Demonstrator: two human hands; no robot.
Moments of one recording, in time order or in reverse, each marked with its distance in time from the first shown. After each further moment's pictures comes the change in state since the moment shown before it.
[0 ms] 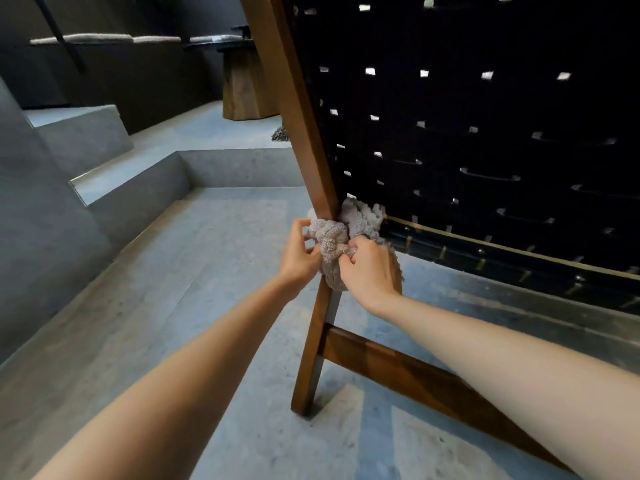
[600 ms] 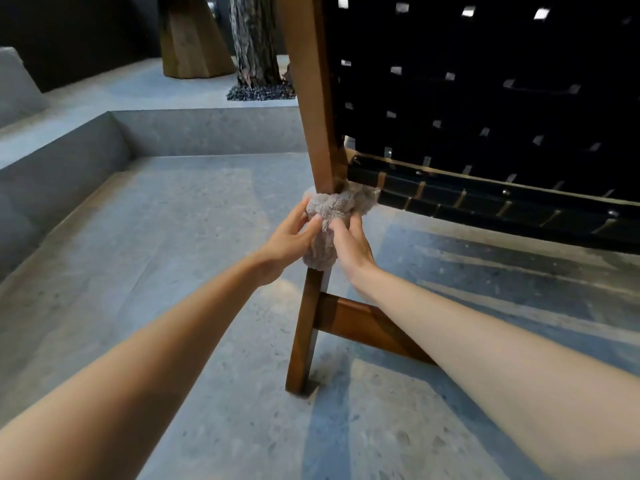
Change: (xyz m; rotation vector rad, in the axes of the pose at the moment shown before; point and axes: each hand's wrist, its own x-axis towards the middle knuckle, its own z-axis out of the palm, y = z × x) left_hand 0.017 -0.063 -0.008 -0.051 -0.460 -0.035; right_hand -0.010 0.008 0.056 0.674 -0.138 0.316
